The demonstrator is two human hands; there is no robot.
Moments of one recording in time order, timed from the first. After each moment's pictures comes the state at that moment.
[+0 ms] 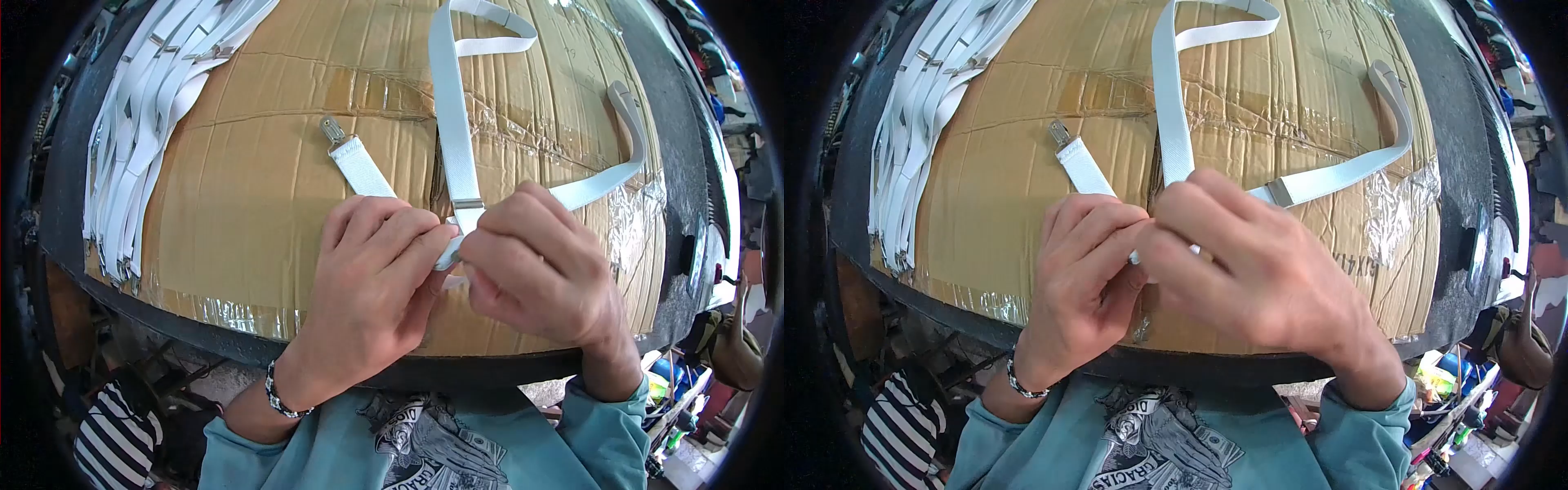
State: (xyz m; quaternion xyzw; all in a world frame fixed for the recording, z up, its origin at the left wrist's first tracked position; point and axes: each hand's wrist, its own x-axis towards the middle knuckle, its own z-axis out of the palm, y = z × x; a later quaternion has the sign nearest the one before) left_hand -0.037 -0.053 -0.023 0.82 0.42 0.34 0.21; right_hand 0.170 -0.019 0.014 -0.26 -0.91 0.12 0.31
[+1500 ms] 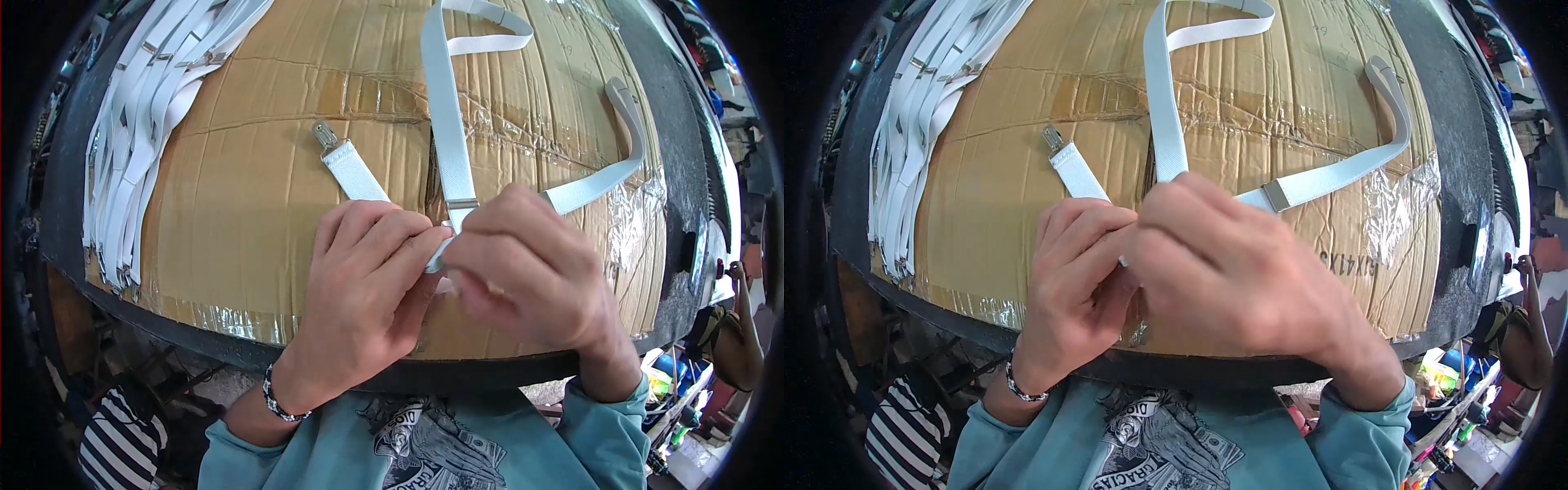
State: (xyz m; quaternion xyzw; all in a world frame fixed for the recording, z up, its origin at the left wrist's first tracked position) left_hand -0.038 -0.050 -0.022 0.81 0.42 0.36 0.21; right_hand 0.165 -0.021 0.013 -0.29 -0.88 0.18 0.32
